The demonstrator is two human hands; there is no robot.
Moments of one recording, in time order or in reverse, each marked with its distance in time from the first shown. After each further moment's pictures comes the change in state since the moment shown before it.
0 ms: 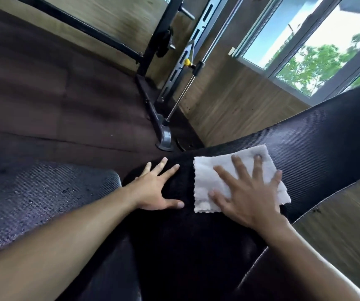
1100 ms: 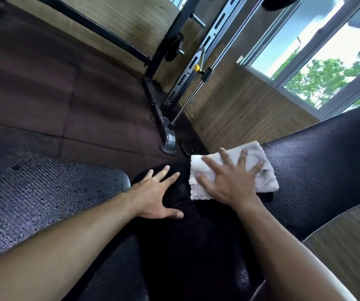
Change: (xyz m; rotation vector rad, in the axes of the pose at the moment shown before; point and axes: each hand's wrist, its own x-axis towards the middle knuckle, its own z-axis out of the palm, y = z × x) left_hand -0.011 -0.017 0.001 0.081 0.017 -0.009; right_hand 0.060 -0.052 -0.008 0.088 0.016 -0.005
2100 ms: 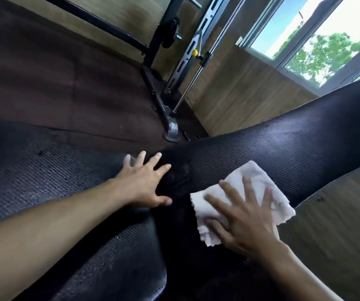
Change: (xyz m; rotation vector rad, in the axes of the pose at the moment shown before) left_hand -0.055 -0.002 -0.017 0.372 0.039 -0.037; right_hand -0.145 0.007 0.021 -0.020 0.091 -0.261
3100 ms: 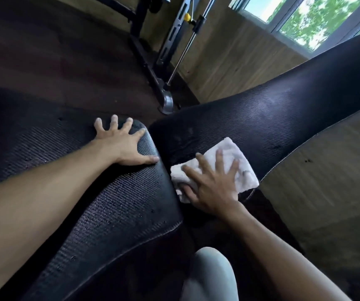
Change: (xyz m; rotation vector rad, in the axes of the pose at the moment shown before) left_hand -0.055 -0.047 -0.005 0.077 -0.114 -0.224; right_hand -0.008 -0.098 0.007 0.024 -0.130 0.111
